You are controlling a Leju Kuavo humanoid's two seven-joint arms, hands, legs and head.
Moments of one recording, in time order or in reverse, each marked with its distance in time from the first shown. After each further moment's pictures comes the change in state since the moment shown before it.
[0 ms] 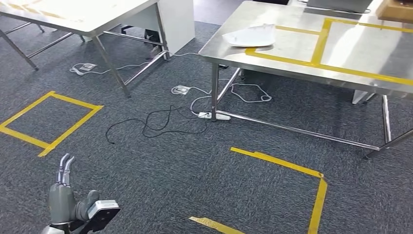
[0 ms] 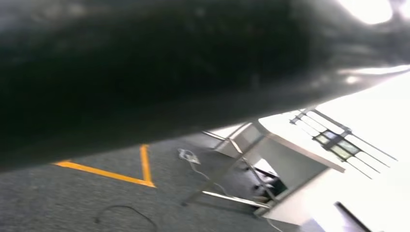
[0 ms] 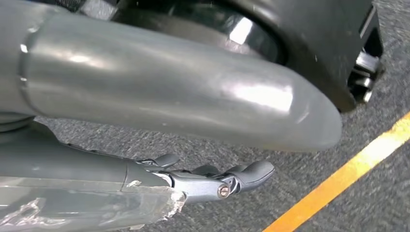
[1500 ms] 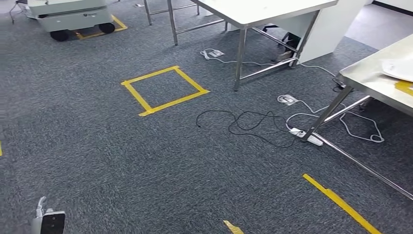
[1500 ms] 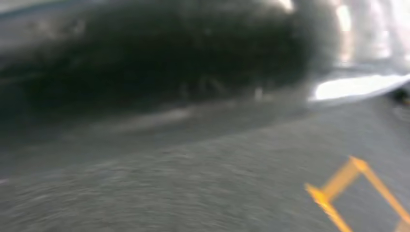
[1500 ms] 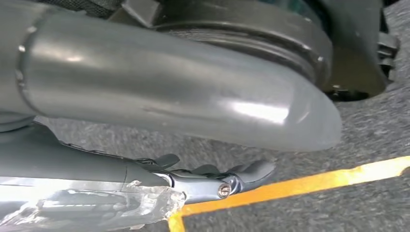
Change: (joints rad) left arm -0.184 0.019 0.584 0.572 0.233 -0.294 -0.025; right arm 0.013 0.015 -0.103 -0.006 0.054 0.001 0.002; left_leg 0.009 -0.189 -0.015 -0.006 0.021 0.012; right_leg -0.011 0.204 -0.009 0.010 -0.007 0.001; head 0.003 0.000
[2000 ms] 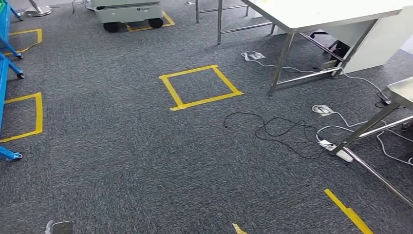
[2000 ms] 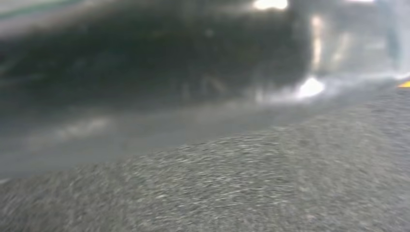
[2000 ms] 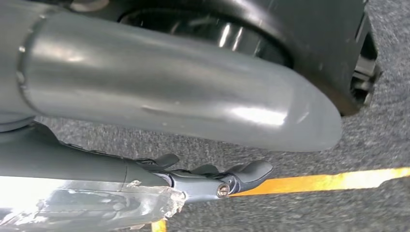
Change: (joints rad) left arm -0.083 0.046 0.150 0.361 -0.012 0.141 0.000; right arm -0.007 0.028 -0.043 -0.004 0.007 0.002 0.000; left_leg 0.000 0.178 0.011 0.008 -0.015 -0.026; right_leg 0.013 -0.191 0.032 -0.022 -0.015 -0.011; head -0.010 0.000
